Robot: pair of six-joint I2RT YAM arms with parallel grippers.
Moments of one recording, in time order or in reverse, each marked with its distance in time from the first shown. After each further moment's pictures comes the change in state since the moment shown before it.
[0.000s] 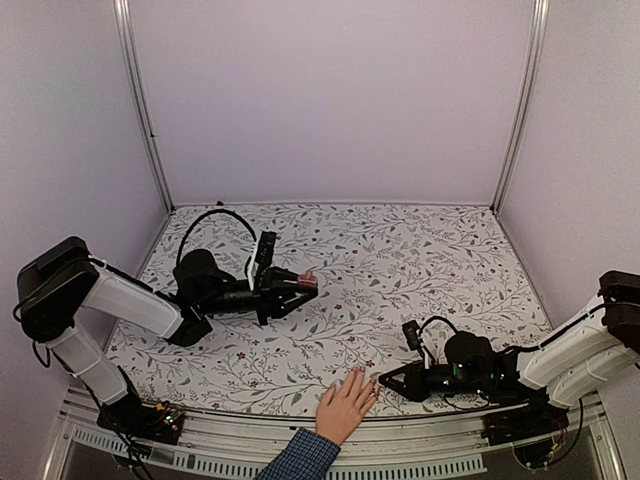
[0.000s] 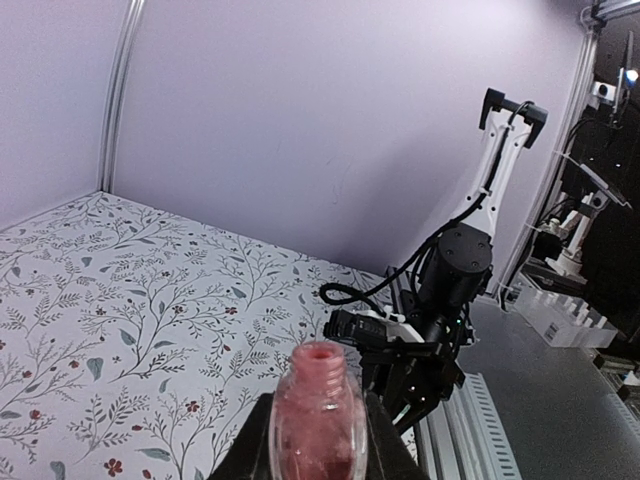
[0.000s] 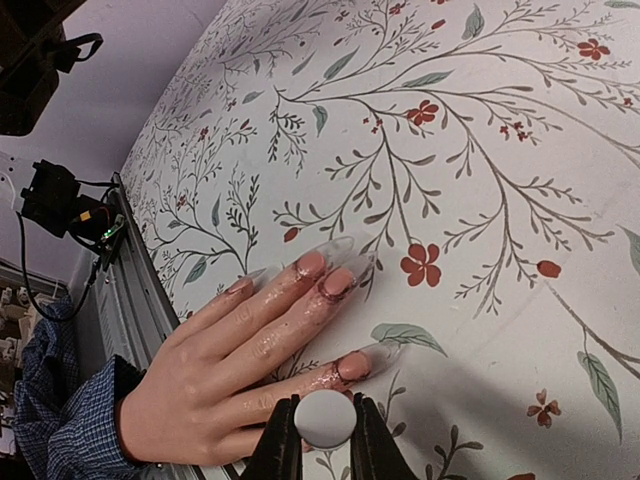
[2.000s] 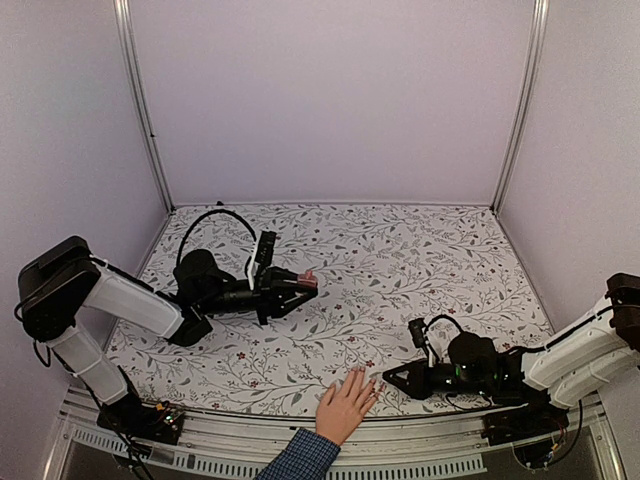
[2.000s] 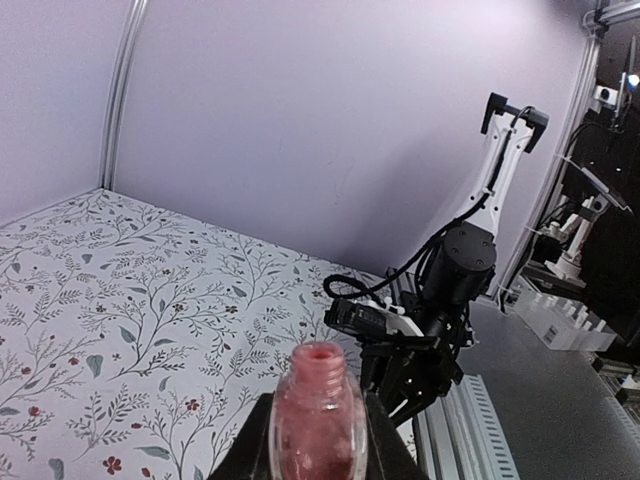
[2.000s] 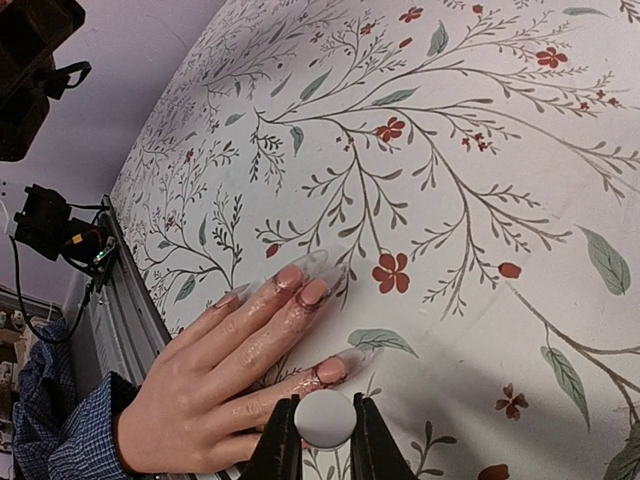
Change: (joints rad) left arm 0.004 0.008 0.000 0.006 0.000 -0.013; right arm 0.004 -0.050 -0.014 -0.040 0.067 0.032
